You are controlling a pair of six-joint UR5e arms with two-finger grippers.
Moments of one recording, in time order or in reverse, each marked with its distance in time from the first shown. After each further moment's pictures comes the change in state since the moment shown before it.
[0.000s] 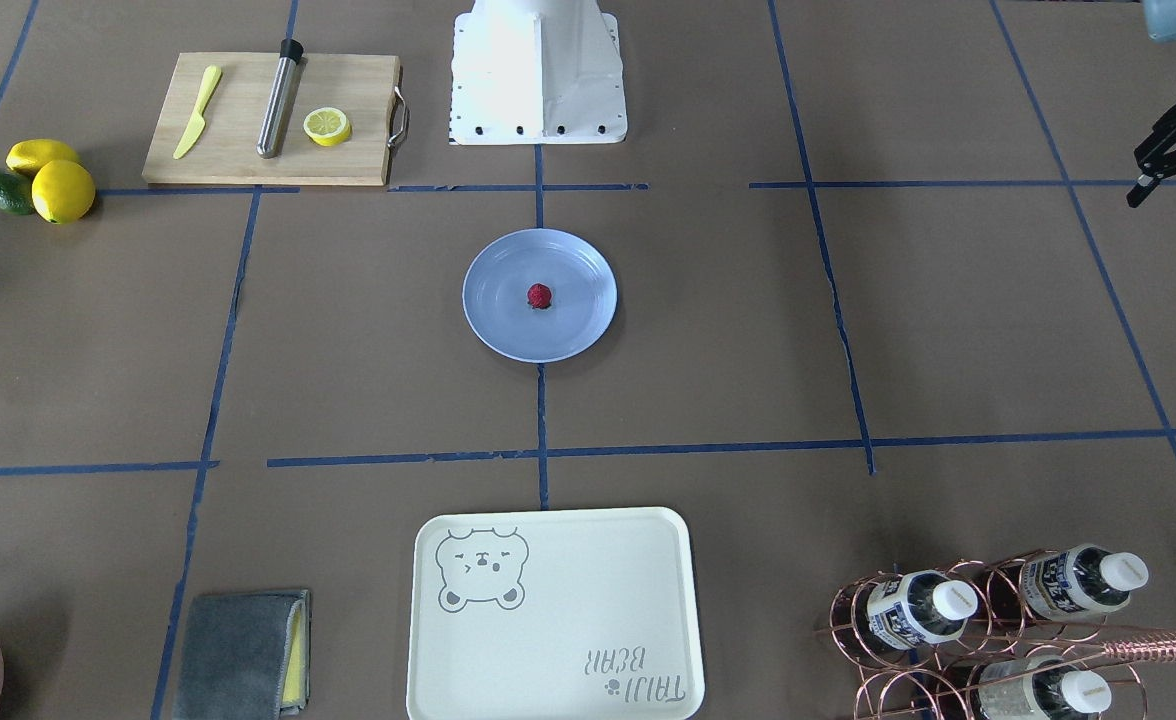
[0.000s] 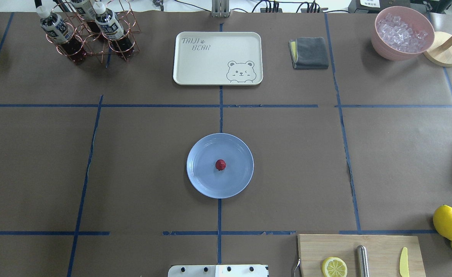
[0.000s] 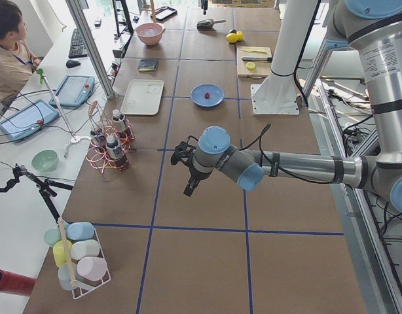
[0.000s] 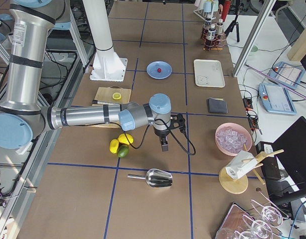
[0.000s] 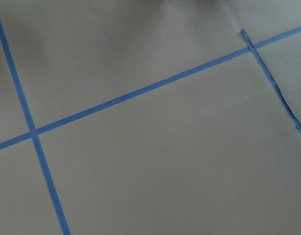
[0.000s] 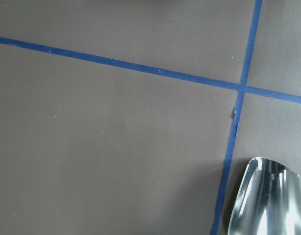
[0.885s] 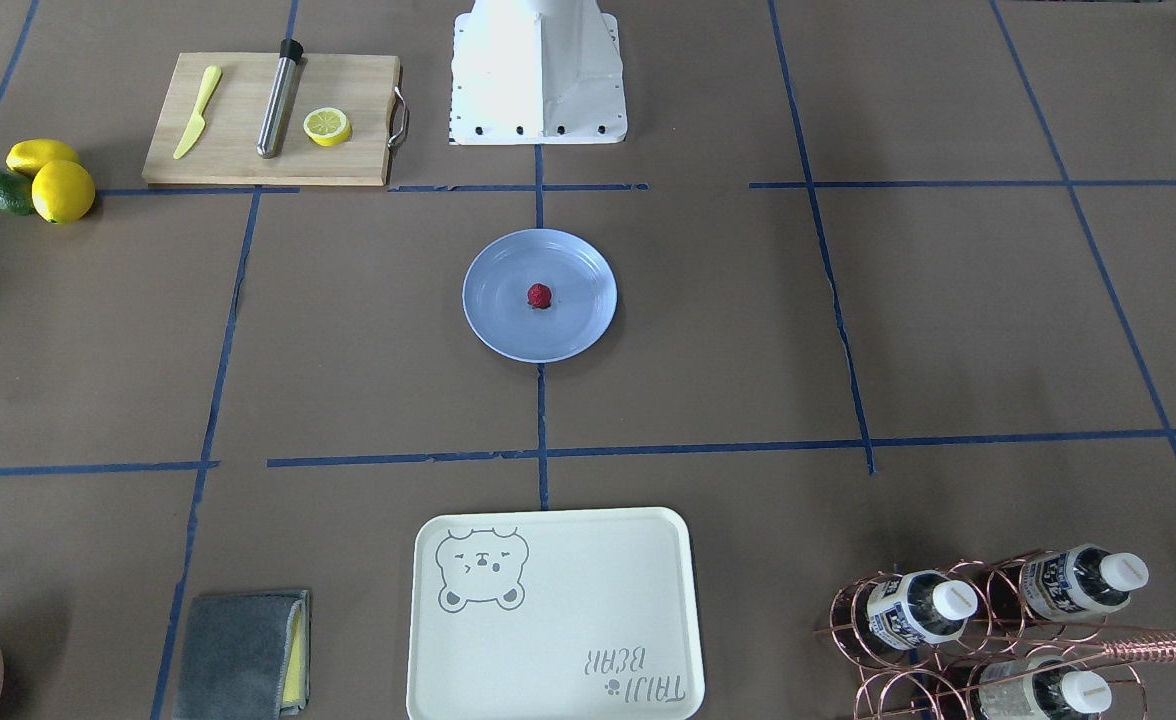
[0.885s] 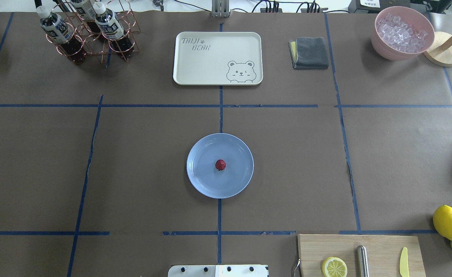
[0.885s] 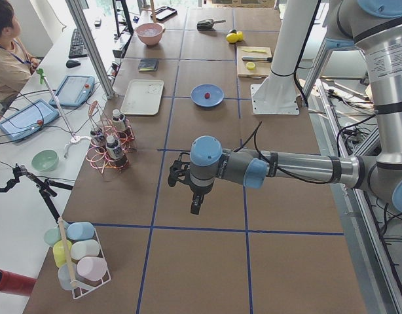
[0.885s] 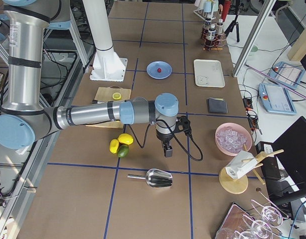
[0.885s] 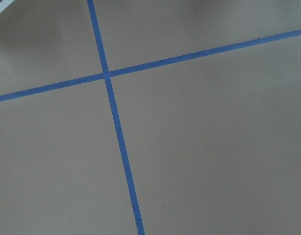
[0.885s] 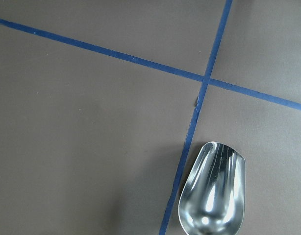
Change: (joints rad) left arm -0.073 -0.014 -0.019 0.321 -0.032 0.058; right arm 0.120 0.068 0.026 -0.306 0.009 -0.291
